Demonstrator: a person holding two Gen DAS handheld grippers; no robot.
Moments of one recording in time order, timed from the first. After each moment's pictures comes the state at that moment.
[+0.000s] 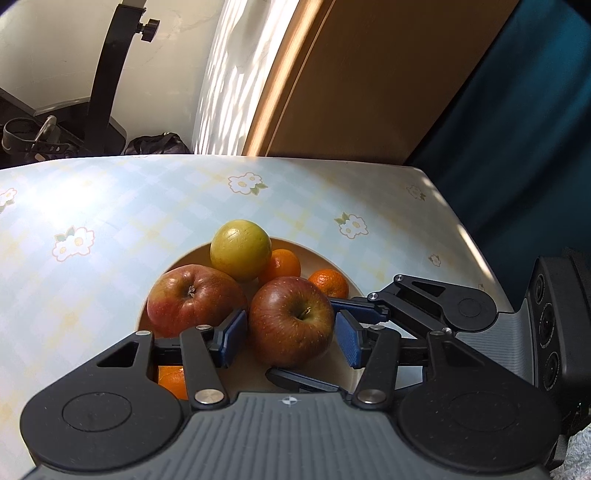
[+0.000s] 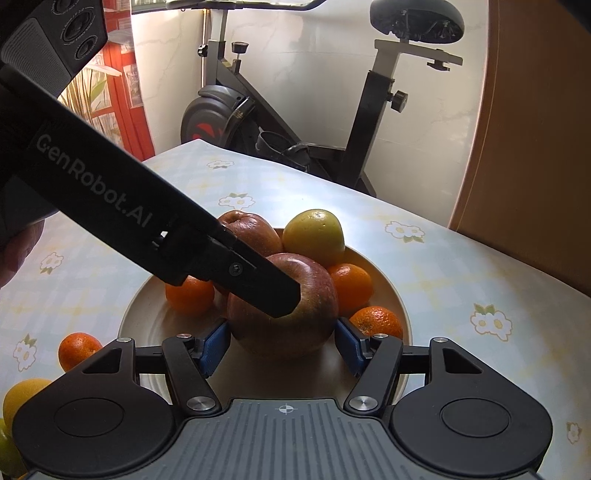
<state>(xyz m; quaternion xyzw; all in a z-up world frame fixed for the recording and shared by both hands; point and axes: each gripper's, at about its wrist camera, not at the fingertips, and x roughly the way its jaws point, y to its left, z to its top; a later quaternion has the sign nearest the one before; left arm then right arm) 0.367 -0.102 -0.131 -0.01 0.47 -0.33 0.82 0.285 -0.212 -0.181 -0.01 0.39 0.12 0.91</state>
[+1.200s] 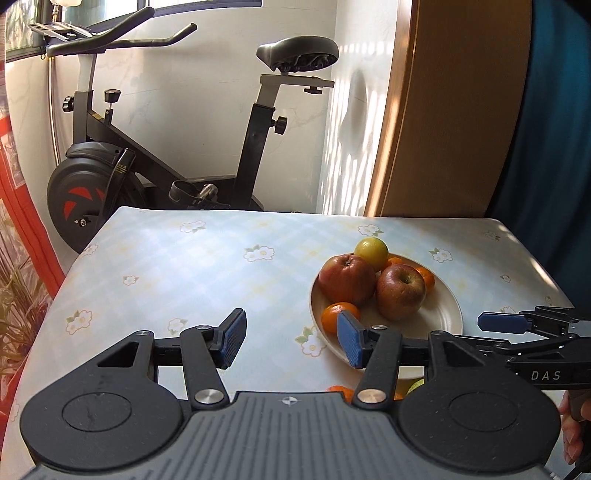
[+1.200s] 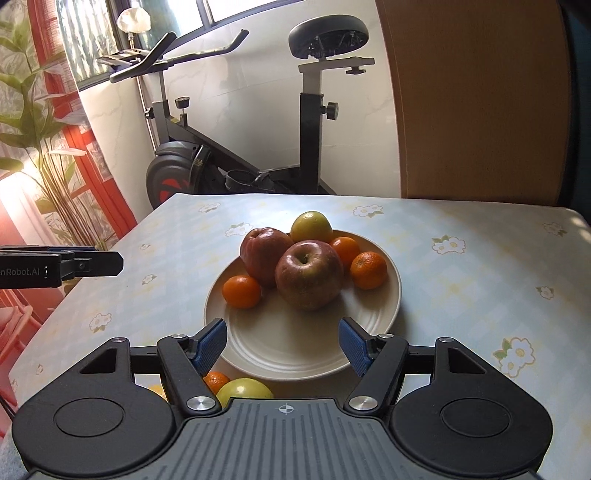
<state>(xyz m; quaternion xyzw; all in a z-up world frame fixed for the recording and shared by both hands) 0.235 0.001 -0.070 0.04 0.34 -0.15 0.93 0.181 -0.194 -0.126 0.14 0.36 0.03 0.92</state>
